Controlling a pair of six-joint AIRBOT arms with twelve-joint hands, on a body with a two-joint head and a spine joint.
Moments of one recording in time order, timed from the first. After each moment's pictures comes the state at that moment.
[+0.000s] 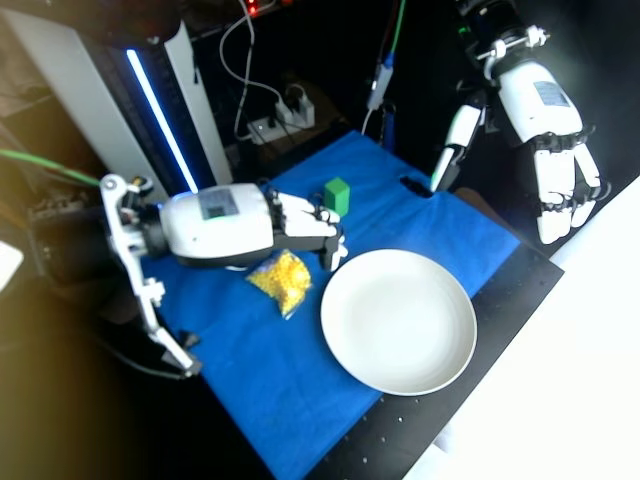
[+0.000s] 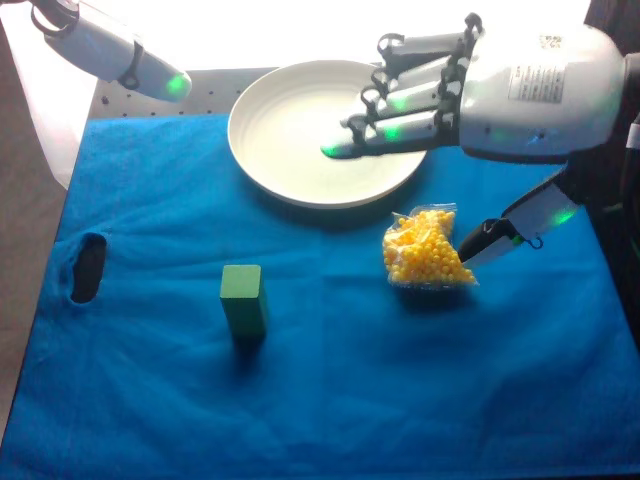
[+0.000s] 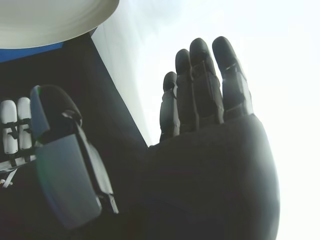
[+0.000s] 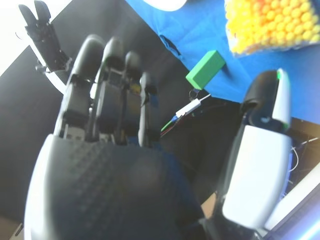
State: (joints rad) left arm 0.32 -1.08 1.51 0.68 -0.16 0.32; right arm -0.51 -1.13 1.40 -0.97 0.79 -0.42
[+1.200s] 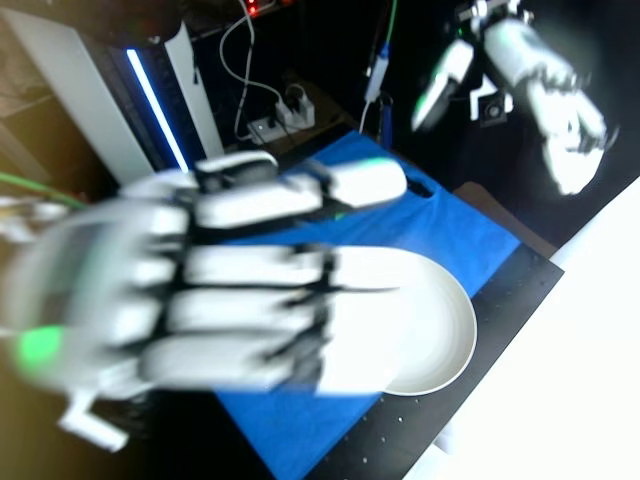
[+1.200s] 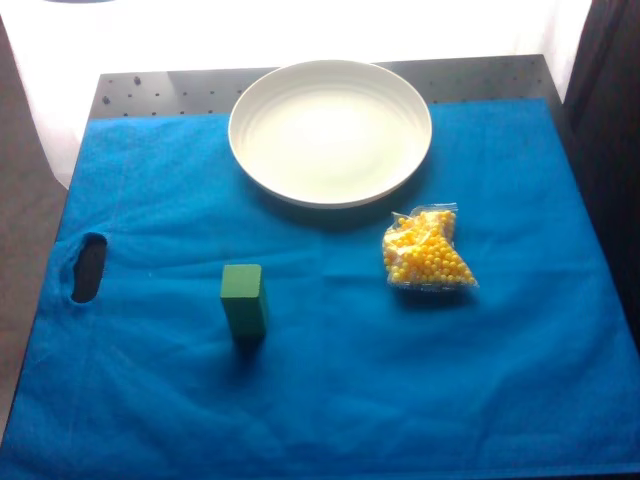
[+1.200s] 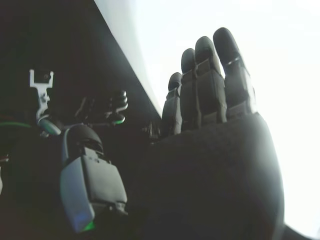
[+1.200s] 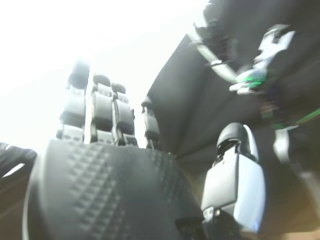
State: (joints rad) left arm 0.39 -0.95 1.34 0.18 -0.52 0.73; right arm -0.48 -1.09 1.50 -0.17 0.94 -0.43
